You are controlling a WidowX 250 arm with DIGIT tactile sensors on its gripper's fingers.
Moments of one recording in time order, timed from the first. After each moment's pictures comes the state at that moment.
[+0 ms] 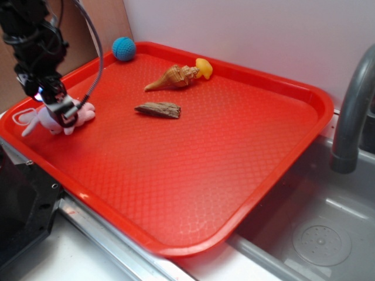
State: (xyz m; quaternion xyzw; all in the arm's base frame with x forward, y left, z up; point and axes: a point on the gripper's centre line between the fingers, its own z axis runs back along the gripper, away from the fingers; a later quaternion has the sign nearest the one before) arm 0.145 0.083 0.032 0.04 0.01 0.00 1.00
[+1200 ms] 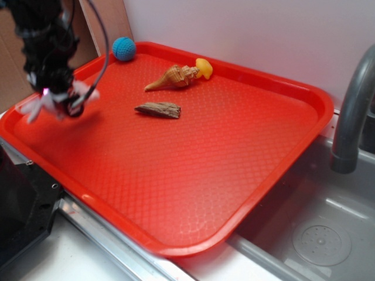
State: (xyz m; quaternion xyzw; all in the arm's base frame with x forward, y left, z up) arm 0.167 0.058 0.090 0.09 -0.04 0.06 0.99
